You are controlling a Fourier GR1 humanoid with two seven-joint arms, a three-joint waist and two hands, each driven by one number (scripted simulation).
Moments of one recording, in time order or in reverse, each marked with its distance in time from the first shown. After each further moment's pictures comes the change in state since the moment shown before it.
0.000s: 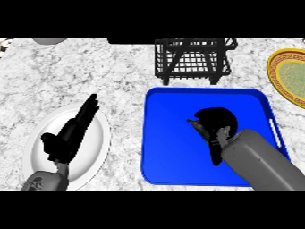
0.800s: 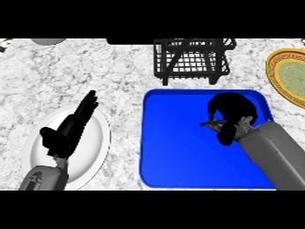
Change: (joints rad) left arm -0.037 -0.014 0.050 0.039 -0.017 -0.039 -0.004; right arm 0.024 -0.046 -0.164 0.047 0.192 -0.142 -0.334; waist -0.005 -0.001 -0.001
